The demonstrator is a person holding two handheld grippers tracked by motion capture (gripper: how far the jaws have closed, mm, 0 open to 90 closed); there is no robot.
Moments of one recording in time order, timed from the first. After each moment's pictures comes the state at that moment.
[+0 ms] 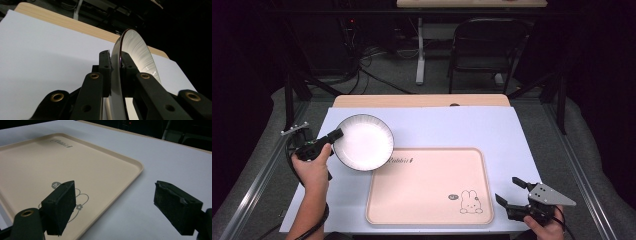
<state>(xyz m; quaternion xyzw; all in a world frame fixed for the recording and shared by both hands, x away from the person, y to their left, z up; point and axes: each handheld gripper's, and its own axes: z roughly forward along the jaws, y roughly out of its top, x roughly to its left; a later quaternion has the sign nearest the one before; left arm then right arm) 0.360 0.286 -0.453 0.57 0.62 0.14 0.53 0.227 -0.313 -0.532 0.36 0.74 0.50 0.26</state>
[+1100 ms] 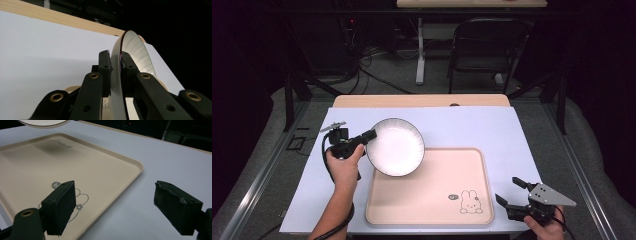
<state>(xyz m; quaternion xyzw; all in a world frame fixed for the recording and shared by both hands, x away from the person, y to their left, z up) 0.371 0.206 -0.462 0.61 0.57 0.08 0.54 0.226 -0.313 -0.532 0.36 0.74 0.50 0.26</state>
